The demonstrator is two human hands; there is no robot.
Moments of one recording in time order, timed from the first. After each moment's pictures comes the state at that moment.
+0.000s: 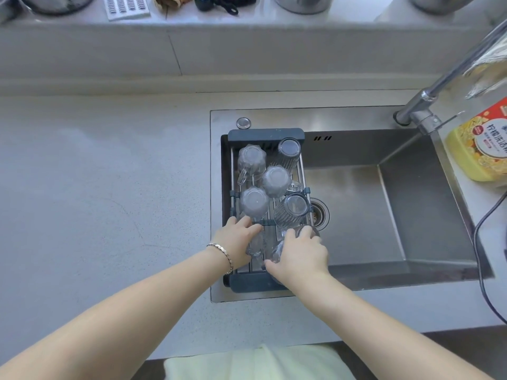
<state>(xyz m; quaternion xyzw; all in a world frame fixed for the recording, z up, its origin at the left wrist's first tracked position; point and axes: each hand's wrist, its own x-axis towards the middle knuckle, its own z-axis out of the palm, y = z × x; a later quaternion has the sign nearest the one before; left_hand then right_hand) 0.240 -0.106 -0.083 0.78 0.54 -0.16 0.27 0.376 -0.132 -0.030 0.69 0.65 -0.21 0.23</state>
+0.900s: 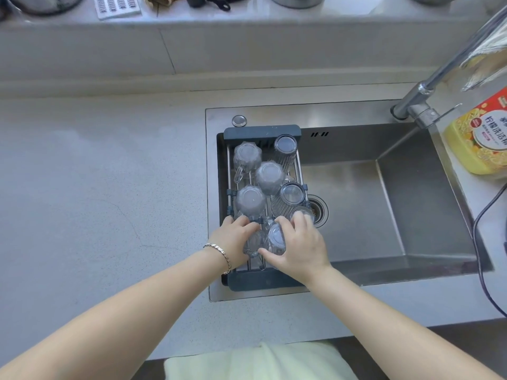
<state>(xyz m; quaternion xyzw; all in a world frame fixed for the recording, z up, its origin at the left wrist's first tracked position) 0.241 -0.107 -0.081 0.77 0.55 -0.15 0.30 0.403 -0.131 -0.081 0.63 0.77 -0.09 -0.07</state>
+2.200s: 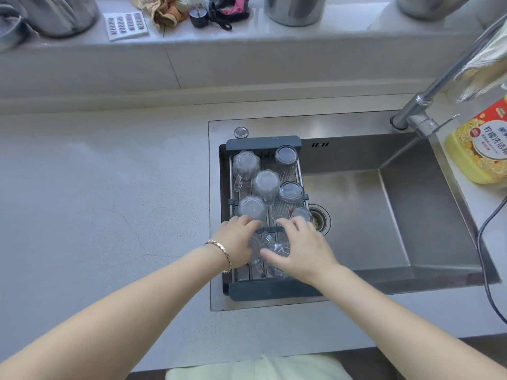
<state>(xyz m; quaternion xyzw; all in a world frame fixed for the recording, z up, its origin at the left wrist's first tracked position) 0.245 -0.088 -0.064 0.76 0.55 -0.13 0.31 0.409 -0.114 -0.044 0.62 0.73 -0.28 0.02</state>
